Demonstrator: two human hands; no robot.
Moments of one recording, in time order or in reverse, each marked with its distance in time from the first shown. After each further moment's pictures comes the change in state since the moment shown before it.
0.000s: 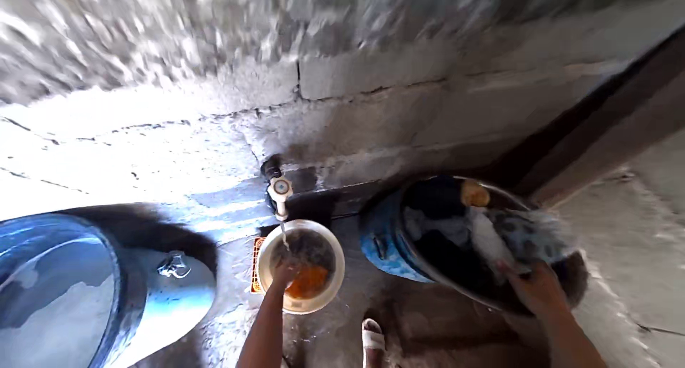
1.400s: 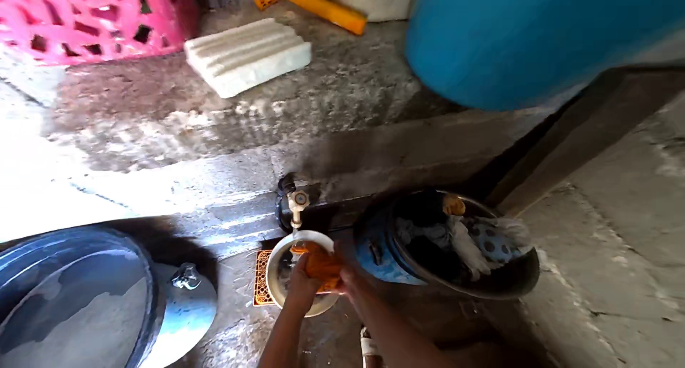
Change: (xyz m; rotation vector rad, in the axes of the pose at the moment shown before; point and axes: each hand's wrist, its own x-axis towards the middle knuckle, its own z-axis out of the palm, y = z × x) left_hand -0.208 0.082 -0.032 -0.641 0.114 0.643; right_hand -0.164 -0.289 0.162 1.207 -1.054 0.414
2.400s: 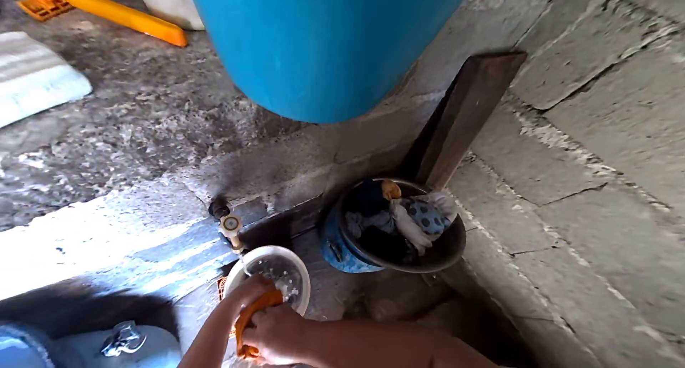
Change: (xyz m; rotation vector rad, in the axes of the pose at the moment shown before) left_hand 0.071 0.042 -0.018 0.827 -0.683 -0.336; right_hand -0.077 0.010 0.057 -1.703 -0.319 -0.892
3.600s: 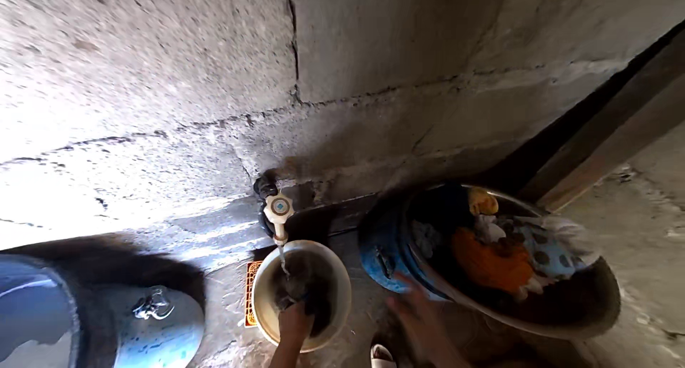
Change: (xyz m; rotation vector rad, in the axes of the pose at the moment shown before) left_hand 0.126 -0.134 0.120 0.098 0.293 -0.400; right_hand -0.111 0.156 0.024 0.445 0.624 0.673
